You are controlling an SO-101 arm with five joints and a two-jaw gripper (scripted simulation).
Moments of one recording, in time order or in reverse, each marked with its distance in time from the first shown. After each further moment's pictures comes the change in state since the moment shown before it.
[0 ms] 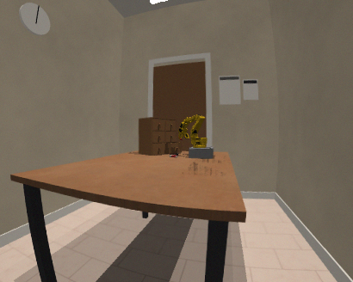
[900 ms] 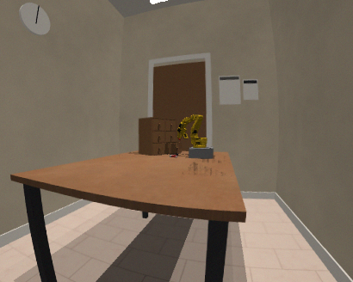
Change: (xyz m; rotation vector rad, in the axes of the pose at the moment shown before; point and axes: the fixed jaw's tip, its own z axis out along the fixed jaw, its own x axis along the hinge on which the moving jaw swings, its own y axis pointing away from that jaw) arm 0.013 0.000 0.007 0.000 0.002 0.000
